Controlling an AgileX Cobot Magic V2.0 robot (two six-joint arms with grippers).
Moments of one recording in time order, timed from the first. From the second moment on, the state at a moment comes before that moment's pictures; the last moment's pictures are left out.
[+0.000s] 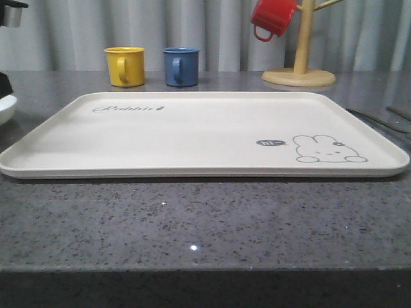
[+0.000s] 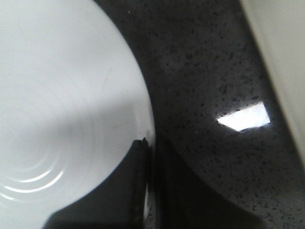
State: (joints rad) left arm -0.21 1.57 -1.17 0.14 0.91 0.17; right arm 0.02 0.36 -0.51 0.07 0.38 -0.01
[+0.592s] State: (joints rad) left arm -0.47 1.43 -1.36 0.20 0.93 0.17; right arm 0.02 0.36 -0.51 0.07 0.38 -0.01
